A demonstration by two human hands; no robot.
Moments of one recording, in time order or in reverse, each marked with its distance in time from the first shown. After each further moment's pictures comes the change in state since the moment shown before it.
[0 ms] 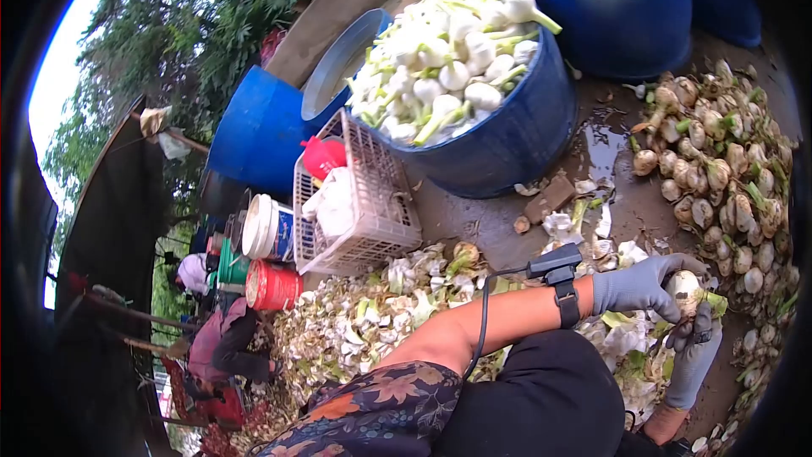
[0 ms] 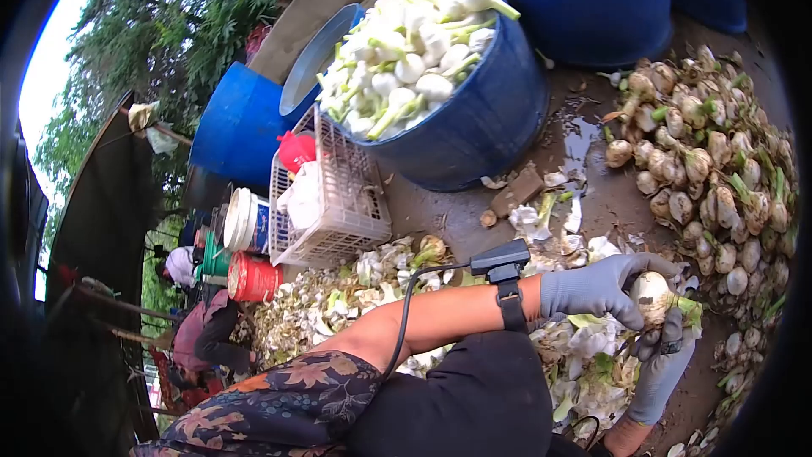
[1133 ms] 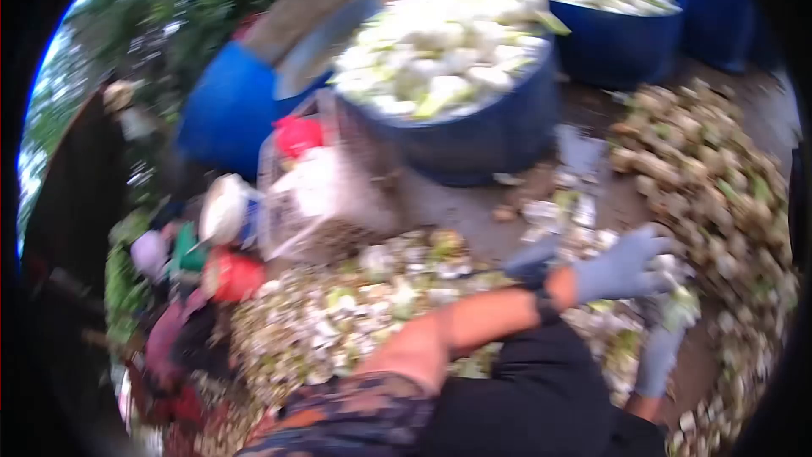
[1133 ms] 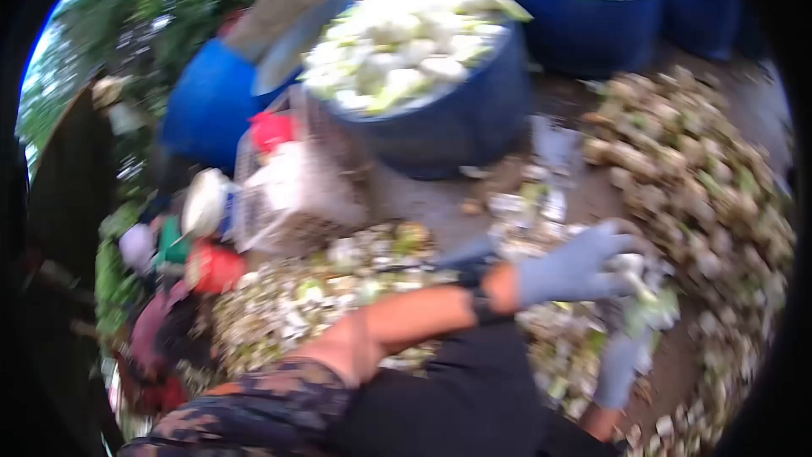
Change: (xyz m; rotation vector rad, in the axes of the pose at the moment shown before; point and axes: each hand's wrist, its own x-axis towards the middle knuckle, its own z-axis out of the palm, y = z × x) left_hand -0.049 0.017 0.007 0.949 0.236 0.551; right_hand -0.046 0.029 0.024 -0.249 -0.260 -0.291
